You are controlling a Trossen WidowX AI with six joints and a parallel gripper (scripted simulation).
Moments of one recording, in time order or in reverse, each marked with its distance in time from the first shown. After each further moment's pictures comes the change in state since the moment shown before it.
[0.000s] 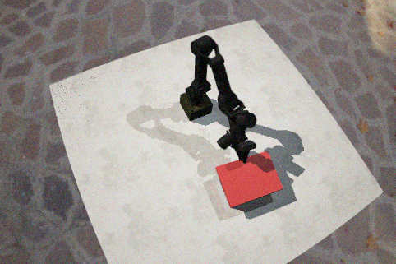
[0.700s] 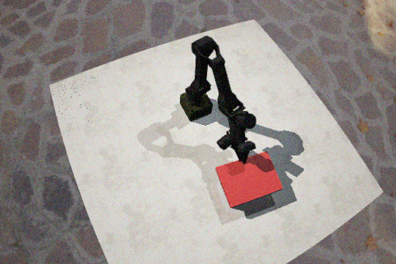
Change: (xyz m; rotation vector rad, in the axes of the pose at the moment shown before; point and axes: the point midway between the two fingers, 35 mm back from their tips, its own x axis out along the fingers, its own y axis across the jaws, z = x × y) arm 0.003 -0.003 0.000 0.001 -0.001 -0.001
